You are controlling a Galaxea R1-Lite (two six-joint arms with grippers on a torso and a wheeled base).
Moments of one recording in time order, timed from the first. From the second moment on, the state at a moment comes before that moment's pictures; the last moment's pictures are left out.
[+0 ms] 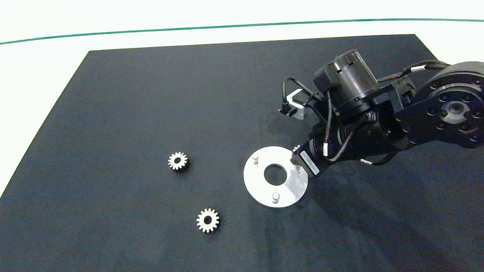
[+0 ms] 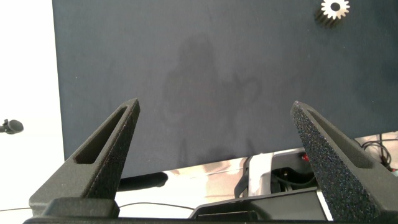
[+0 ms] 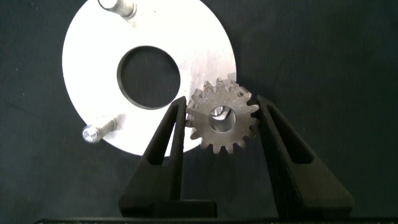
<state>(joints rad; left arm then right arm) -0.06 0.24 -0.70 0.74 -0.01 0.17 0.66 1.86 -1.55 0.45 -0.22 -0.15</state>
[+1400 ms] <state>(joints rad) -0.06 0.25 -0.72 0.74 -0.01 0.17 0.66 1.88 -1.55 0.44 -0.23 -0.15</state>
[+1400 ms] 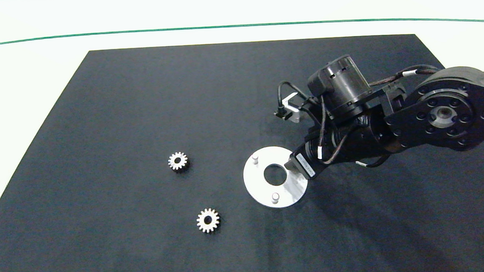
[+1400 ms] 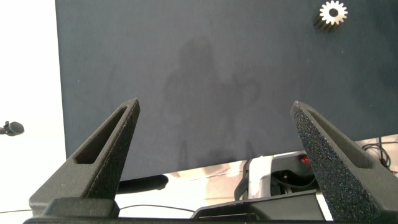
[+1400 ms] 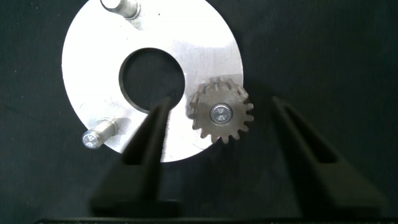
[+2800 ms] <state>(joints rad) -0.35 0.72 -0.33 0.03 -0.11 0.34 0.44 0.41 -0.75 0.66 -0.48 -0.26</state>
